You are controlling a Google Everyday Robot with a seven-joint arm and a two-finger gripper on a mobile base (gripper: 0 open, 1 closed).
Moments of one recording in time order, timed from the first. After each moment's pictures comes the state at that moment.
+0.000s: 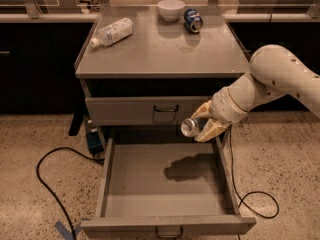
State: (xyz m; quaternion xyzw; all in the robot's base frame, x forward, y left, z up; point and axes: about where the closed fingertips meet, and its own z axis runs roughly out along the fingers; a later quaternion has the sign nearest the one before) arm 0.553 -0.126 0.736 -0.76 0.58 0.15 0.26
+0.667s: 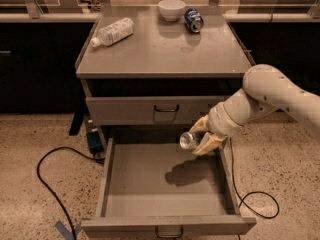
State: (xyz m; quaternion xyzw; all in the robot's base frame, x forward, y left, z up) arm 0.543 -0.124 0.685 -0.75 0.58 0.18 0.24
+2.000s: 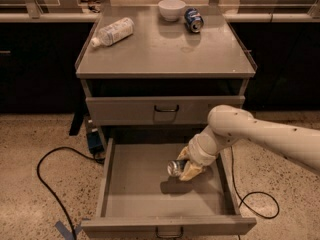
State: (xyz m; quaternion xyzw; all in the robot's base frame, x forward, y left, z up) arm 0.527 -0.092 0.557 -0.74 0.63 0.15 0.17
